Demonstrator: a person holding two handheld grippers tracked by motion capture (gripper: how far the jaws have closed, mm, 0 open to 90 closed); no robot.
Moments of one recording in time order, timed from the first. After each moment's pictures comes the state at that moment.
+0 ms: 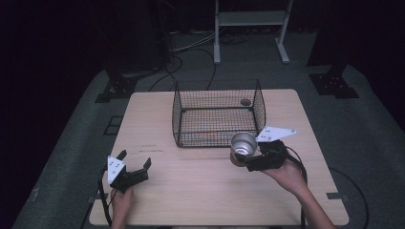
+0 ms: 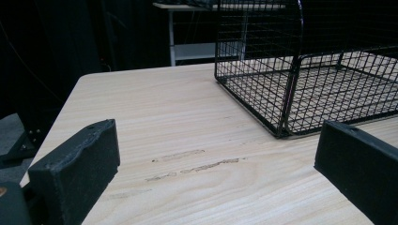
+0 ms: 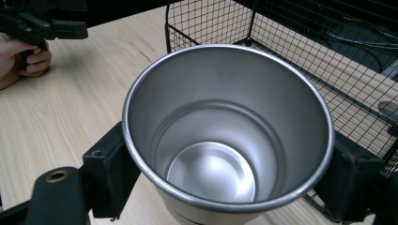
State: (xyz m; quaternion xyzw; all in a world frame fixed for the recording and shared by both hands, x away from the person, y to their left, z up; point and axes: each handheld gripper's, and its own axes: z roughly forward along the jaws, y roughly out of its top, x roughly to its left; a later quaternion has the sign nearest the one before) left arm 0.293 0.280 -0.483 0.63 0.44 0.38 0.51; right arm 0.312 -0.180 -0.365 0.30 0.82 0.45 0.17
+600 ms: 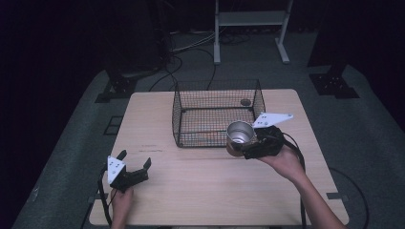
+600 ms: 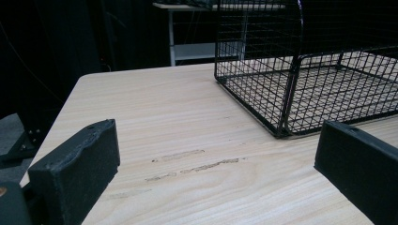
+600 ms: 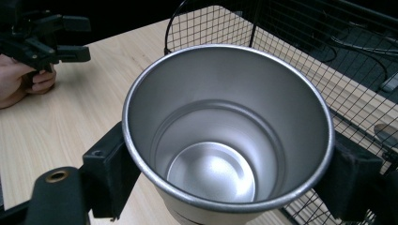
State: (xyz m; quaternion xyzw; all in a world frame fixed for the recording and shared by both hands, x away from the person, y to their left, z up) left arm 0.293 0.280 -0.483 0.63 0.44 0.38 0.51; right arm 0.334 -0.171 -0.337 0.29 0.83 0.45 0.16
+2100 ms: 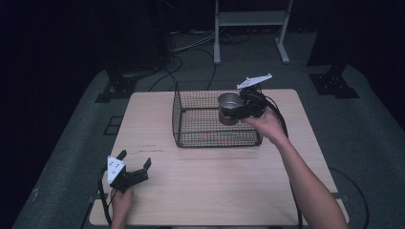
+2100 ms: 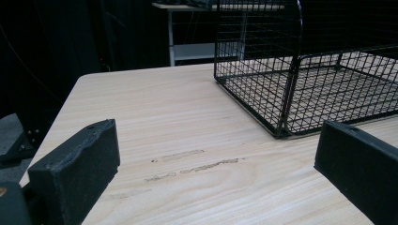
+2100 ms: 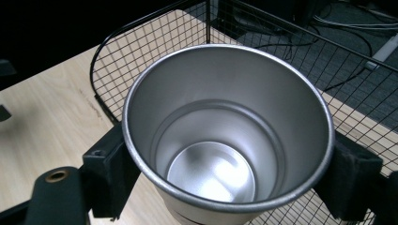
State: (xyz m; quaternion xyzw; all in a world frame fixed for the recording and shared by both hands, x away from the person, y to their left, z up) left arm 0.293 0.281 -0.483 0.63 0.44 0.37 0.51; right arm 0.440 -0.145 -0.313 0.35 0.82 0.42 0.15
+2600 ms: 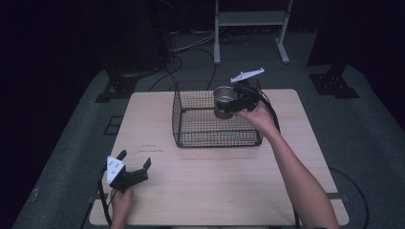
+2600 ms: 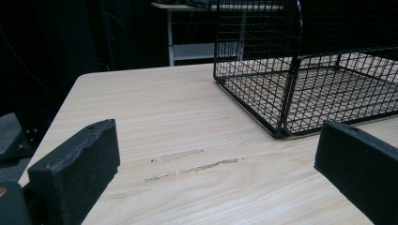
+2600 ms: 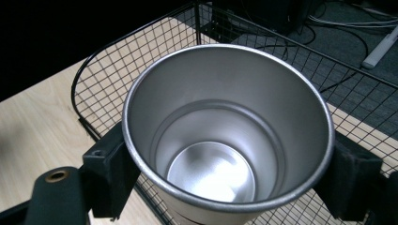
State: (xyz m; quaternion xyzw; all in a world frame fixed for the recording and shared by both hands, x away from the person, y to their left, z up) left arm 0.293 0.282 -0.482 0.63 0.44 0.37 0.52; right arm 0.465 -0.130 -0.313 0.36 0.82 0.42 0.15
